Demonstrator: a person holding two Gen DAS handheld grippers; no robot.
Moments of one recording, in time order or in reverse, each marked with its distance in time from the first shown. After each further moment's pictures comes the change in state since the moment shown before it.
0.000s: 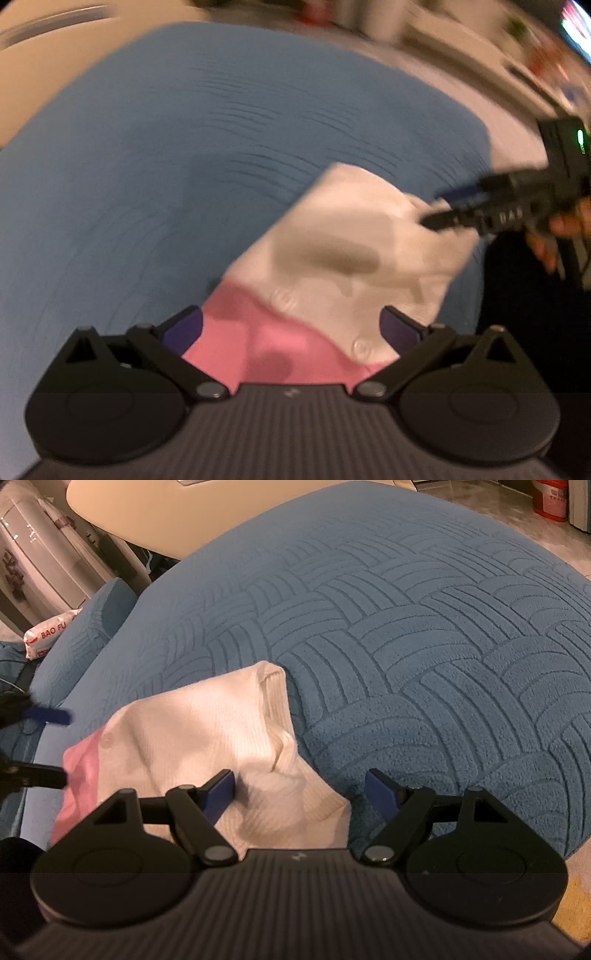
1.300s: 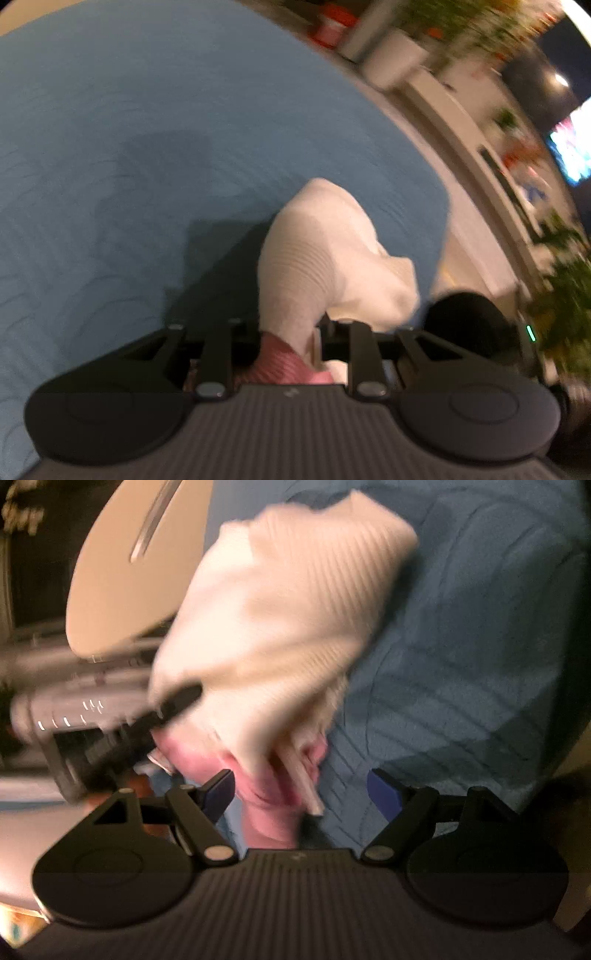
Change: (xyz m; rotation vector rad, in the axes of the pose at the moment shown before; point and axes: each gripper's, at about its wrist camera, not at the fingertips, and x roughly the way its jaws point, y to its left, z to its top) left arm -0.011 0.067 -0.038 -0.419 -0.083 -0.145; right arm 0.038 0.035 -0.118 0.765 0.092 0.510
